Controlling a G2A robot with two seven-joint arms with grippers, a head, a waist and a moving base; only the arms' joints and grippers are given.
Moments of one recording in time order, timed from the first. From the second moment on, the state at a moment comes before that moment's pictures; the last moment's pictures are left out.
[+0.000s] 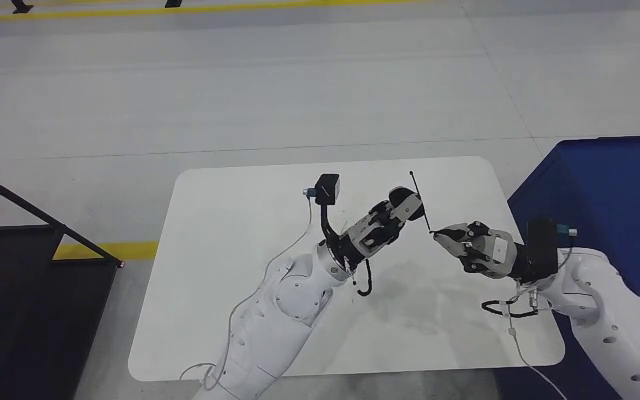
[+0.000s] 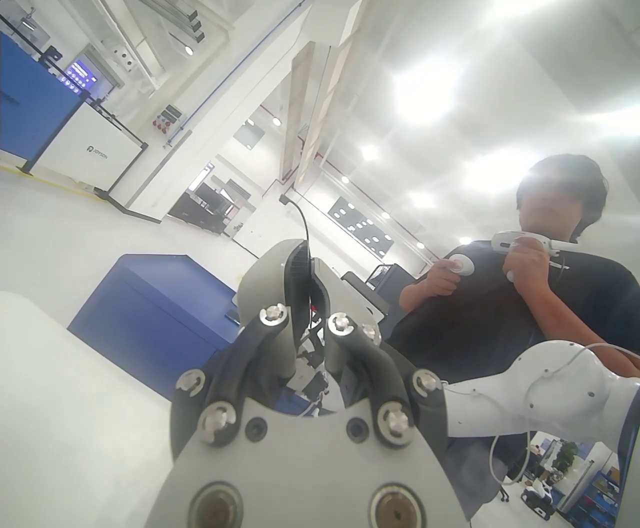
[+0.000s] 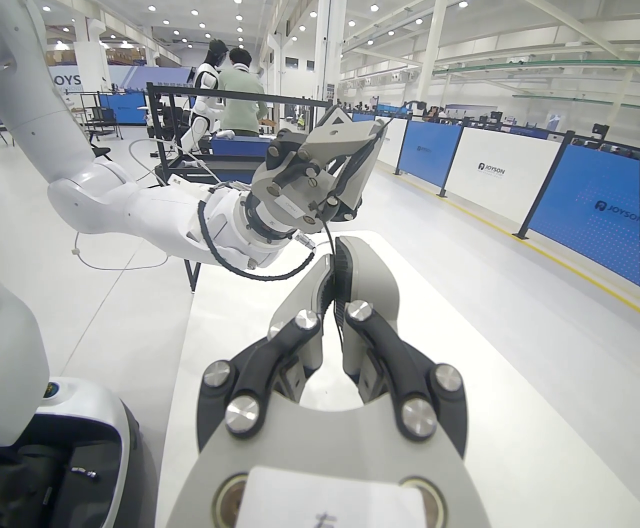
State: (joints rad) left arm 1.02 -1.60 -0.94 -1.39 0.25 -0.76 -0.15; right arm -1.40 -0.69 1.45 -1.74 -0.95 -1.01 -0.39
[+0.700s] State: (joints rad) left arm 1.03 -1.60 -0.95 -1.40 0.24 -0.76 -0.18; right arm -1.40 -0.70 1.46 -1.74 -0.96 -1.01 -0.38
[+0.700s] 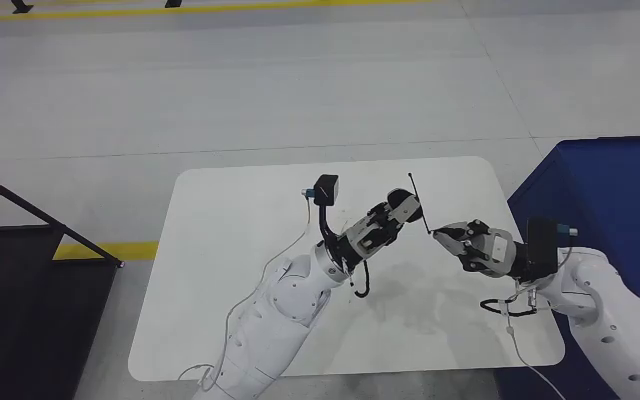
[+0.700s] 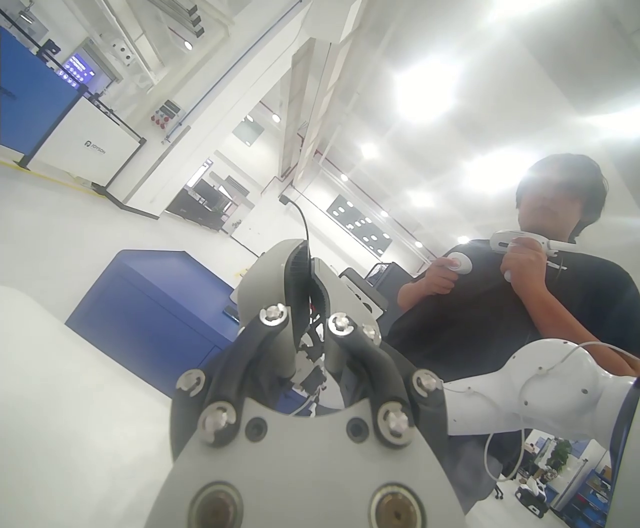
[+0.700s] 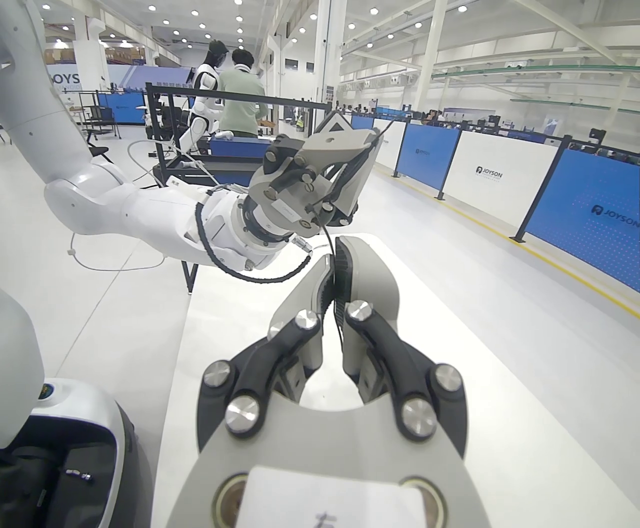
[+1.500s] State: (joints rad) left arm 1.04 -1.59 -0.94 -1.40 0.27 -0.77 -0.17; right arm -1.40 -0.72 1.47 -1.74 -0.93 -1.01 -0.34
